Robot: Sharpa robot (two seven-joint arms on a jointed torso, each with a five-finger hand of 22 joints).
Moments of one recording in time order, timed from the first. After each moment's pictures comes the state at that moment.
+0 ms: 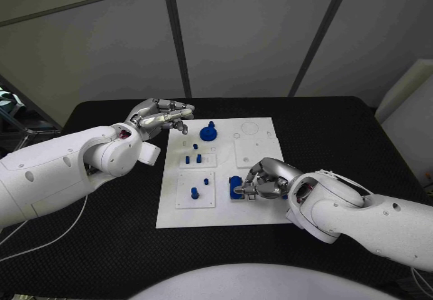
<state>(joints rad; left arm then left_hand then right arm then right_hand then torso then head) 1.09 -0.87 0.10 1.45 -0.18 -0.14 0.25 1.38 -0.12 0.34 0.04 0.16 0.99 0.18 0.14 0.07 1.02 0.11 0.40 0.16 1.06 0.04 0.96 0.48 0.19 1.05 0.14 0.47 1.00 0.89 -0.90 0.08 1.88 -1.39 -0.36 -0.52 1.29 -0.05 -0.12 0.21 0.23 0.96 0.05 0.56 0.36 1.41 -0.01 1.26 1.27 1.47 -0.08 1.50 1.31 0.06 1.47 0.03 1.43 1.31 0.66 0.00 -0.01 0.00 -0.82</state>
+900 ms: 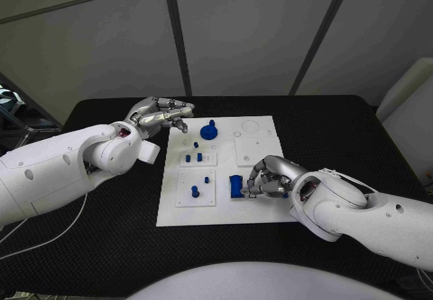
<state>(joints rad) 1.09 -0.87 0.10 1.45 -0.18 -0.13 0.25 1.38 -0.12 0.34 0.05 0.16 0.99 0.18 0.14 0.07 1.02 0.11 0.40 0.16 1.06 0.04 0.96 0.48 0.19 1.05 0.14 0.47 1.00 0.88 -0.92 0.08 1.87 -1.45 -0.37 -0.52 1.34 -0.03 -0.13 0.19 0.23 0.95 0.05 0.58 0.37 1.41 -0.03 1.25 1.28 1.47 -0.09 1.49 1.31 0.06 1.47 0.02 1.42 1.31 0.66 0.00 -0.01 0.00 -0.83</state>
